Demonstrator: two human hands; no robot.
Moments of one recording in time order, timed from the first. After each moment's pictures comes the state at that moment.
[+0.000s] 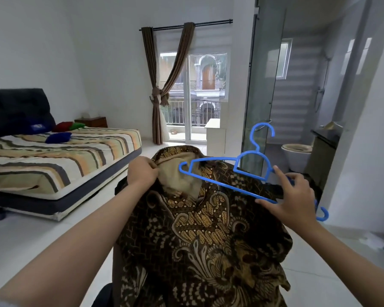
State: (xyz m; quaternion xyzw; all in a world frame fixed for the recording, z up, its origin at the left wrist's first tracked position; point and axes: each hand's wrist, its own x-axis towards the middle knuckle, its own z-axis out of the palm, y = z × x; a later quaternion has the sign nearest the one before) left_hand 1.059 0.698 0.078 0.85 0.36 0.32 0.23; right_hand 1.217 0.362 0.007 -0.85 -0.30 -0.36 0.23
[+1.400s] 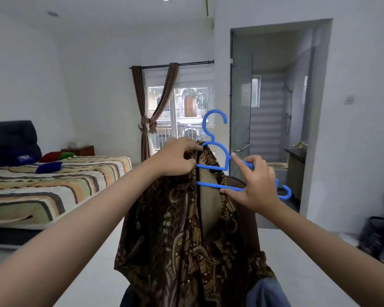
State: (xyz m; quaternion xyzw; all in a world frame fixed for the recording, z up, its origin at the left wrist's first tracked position) left_hand 0.866 0.578 0.222 0.96 -0.01 0.21 0.15; right_hand 0.998 0.383 0.115 -0.77 -0.36 -0.48 0.22
